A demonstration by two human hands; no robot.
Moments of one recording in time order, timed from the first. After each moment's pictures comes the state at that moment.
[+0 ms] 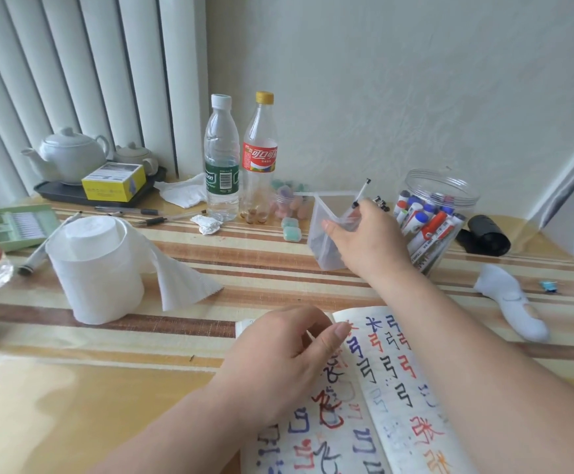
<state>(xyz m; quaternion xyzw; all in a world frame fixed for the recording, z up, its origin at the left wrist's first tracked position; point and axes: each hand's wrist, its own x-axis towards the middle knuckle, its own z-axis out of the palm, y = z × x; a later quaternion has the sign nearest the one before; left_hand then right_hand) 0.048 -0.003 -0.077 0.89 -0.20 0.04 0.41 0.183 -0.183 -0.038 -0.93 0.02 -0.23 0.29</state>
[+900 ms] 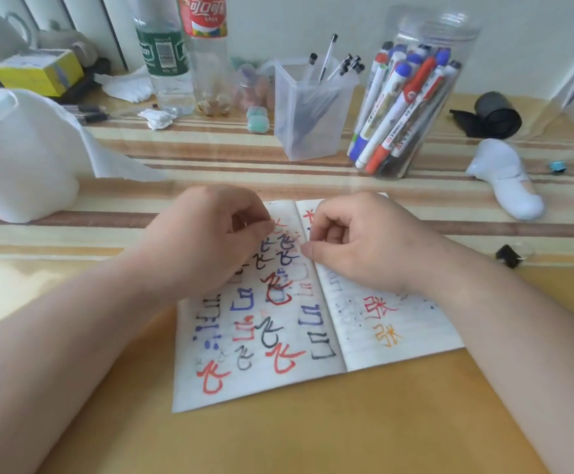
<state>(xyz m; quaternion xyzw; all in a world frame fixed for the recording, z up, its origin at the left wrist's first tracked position) 0.051 -0.002 -0.078 0.94 -0.16 0.08 0.30 0.052 -0.227 -0.077 -0.93 -0.16 0.03 0.32</state>
